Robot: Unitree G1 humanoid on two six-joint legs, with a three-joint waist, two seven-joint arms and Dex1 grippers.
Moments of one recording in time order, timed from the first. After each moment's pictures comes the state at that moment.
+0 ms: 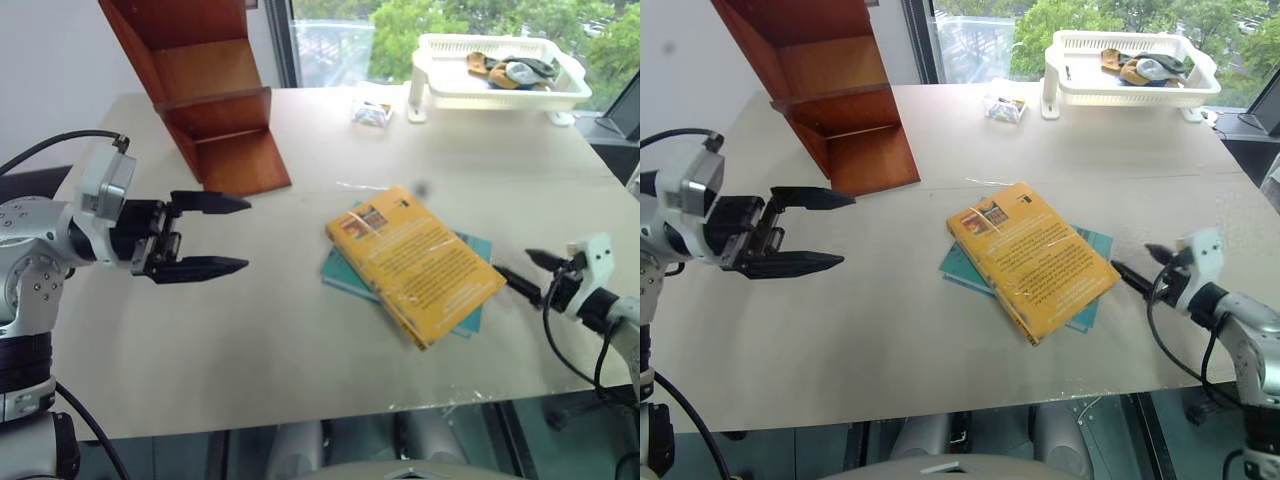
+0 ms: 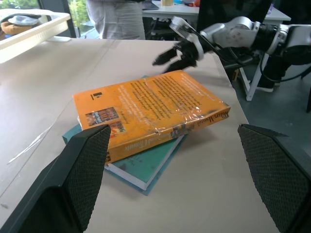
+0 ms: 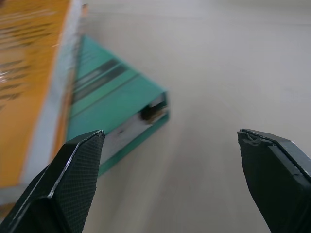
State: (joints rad) left arm -0.39 1.00 0.30 -0.05 -0.75 0.50 -1.52; right arm -0.01 -0.64 -0.30 -0.12 0.51 0.47 0.78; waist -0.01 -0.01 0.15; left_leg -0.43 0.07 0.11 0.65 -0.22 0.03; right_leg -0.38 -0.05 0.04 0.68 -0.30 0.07
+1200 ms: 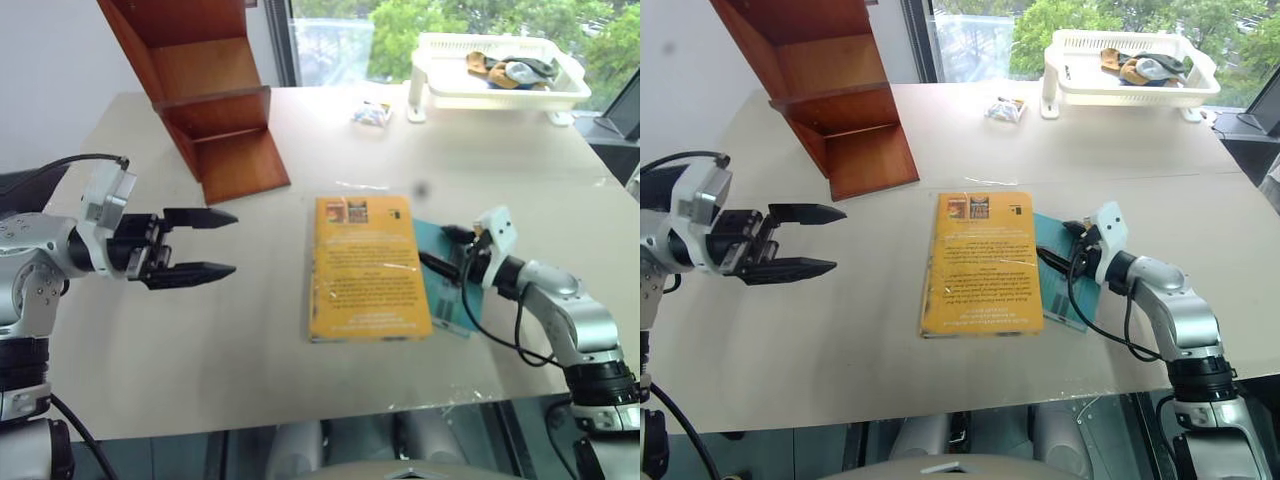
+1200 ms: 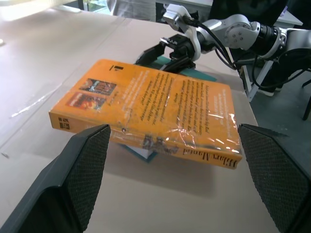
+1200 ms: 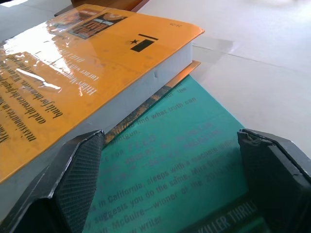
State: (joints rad) left arm -0.33 1.01 0.27 0.06 -0.69 0.46 -1.57; right arm -0.31 -0.48 -0.01 -0.06 0.40 0.45 0.74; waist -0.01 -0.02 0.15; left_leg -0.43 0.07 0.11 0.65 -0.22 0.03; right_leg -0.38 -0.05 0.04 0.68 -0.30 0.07
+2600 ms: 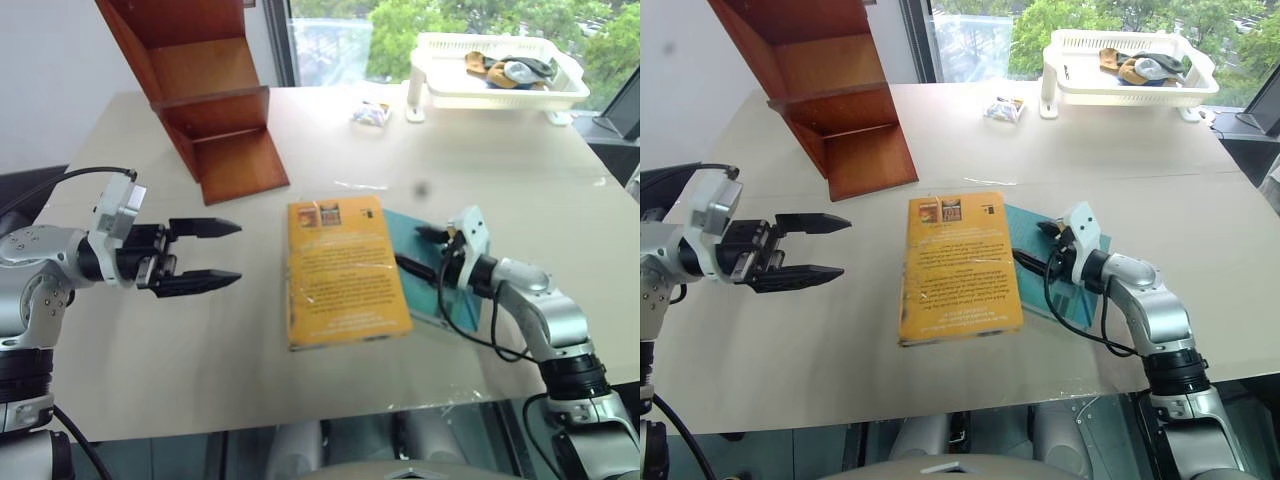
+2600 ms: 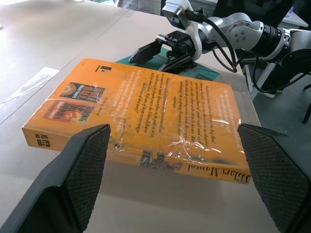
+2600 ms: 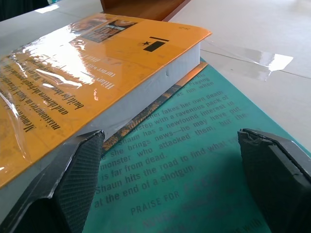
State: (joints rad) left arm -0.30 1.00 0.27 0.03 -0.69 0.47 -1.53; right arm -0.34 -0.40 0.06 -0.05 0.36 0.43 0.76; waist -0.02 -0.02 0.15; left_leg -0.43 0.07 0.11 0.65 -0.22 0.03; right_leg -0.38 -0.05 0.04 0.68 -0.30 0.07
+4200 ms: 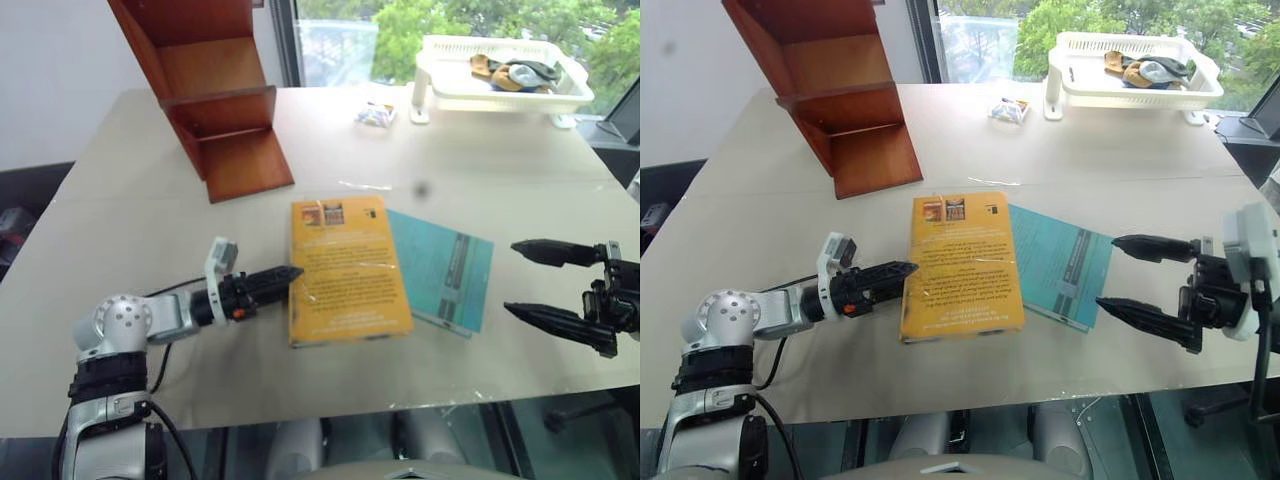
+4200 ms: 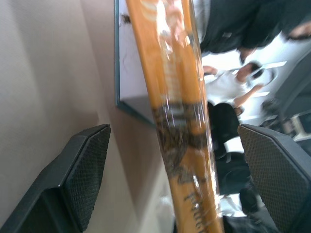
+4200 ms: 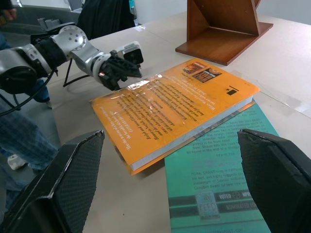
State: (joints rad) left arm -0.39 0.58 0.34 0.28 -1.05 1.44 -0.83; right arm 0.12 -0.94 -0.60 -0.59 1.02 0.69 1.08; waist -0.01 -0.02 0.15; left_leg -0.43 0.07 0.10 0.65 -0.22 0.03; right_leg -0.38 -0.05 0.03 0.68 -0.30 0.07
